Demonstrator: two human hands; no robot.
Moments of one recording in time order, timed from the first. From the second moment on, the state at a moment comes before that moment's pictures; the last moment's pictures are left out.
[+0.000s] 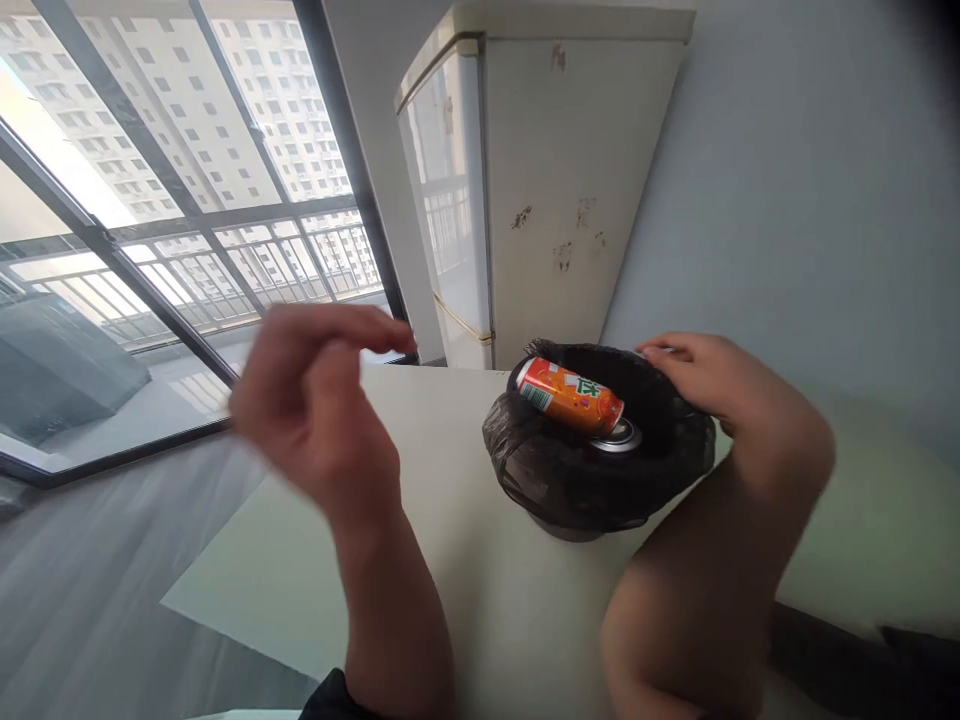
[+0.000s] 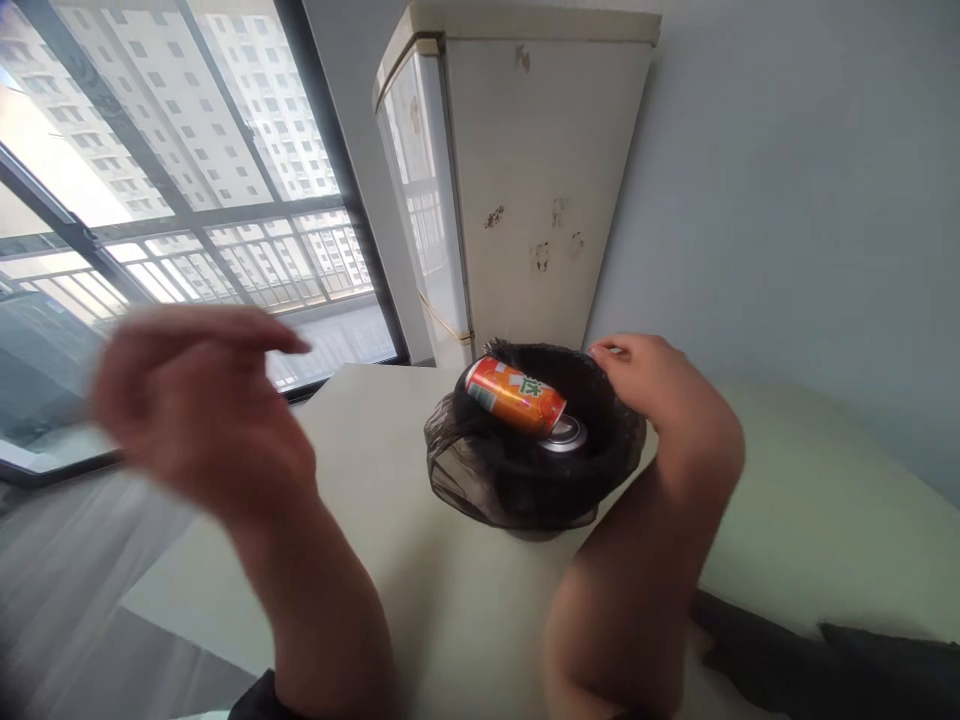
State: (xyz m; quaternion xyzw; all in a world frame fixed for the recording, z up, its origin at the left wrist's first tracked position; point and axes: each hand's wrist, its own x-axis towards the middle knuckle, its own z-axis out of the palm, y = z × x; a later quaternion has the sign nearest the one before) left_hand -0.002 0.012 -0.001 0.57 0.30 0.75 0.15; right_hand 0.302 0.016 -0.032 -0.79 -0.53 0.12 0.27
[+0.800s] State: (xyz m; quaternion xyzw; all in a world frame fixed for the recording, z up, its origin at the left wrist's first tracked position) left_hand 0.033 0.112 -0.056 0.76 0.42 0.32 0.39; right_hand 0.292 0.070 -0.049 -0.72 -0.59 0.21 0.31
